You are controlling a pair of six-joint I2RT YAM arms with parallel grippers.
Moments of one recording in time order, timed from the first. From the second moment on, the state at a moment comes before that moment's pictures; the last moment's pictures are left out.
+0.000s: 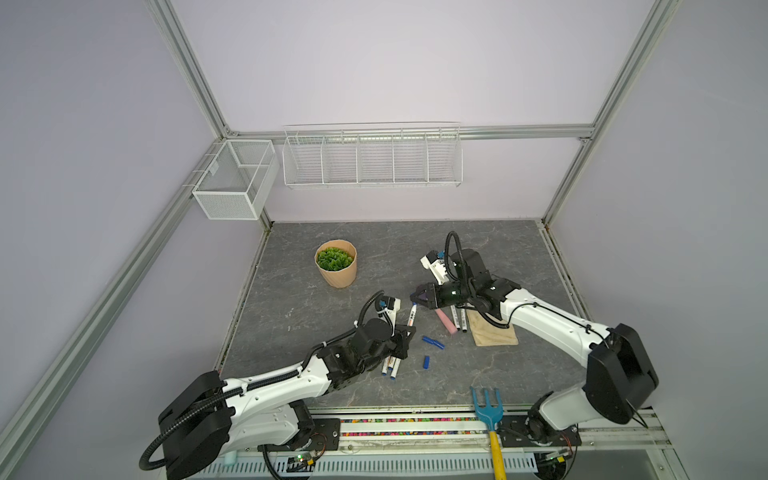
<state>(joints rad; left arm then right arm) -1.04 1.14 0.52 0.16 -0.13 -0.67 0.62 1.50 1.07 -0.26 -0.59 0.47</state>
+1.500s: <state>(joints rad) -1.06 1.15 0.63 0.29 -0.12 -0.41 0.64 1.26 1.14 -0.41 -0.63 0.25</state>
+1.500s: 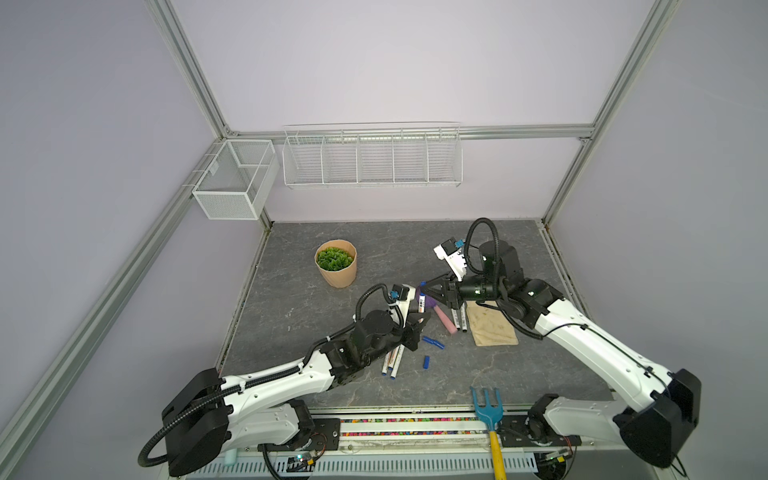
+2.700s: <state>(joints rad) -1.19 1.15 0.47 0.44 -0.34 -0.42 0.71 1.36 1.26 -0.58 -0.56 0.30</state>
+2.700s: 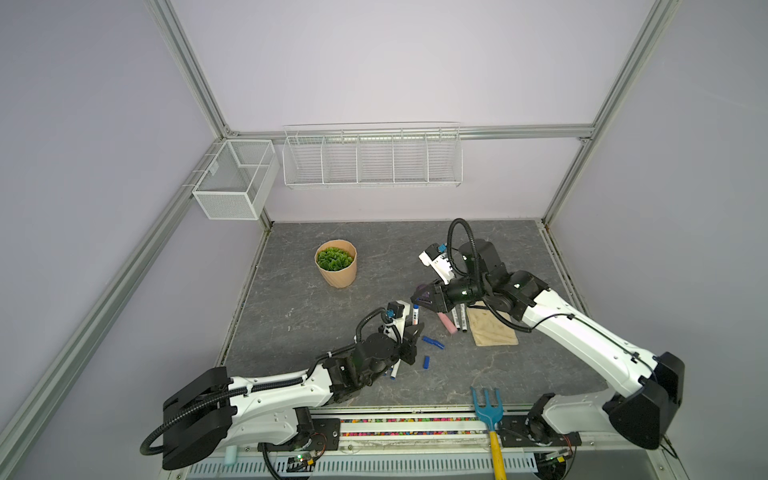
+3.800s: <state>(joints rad) -1.00 1.27 0.62 0.20 -0.10 -0.36 0.67 1.44 1.14 -0.45 -0.55 0.21</state>
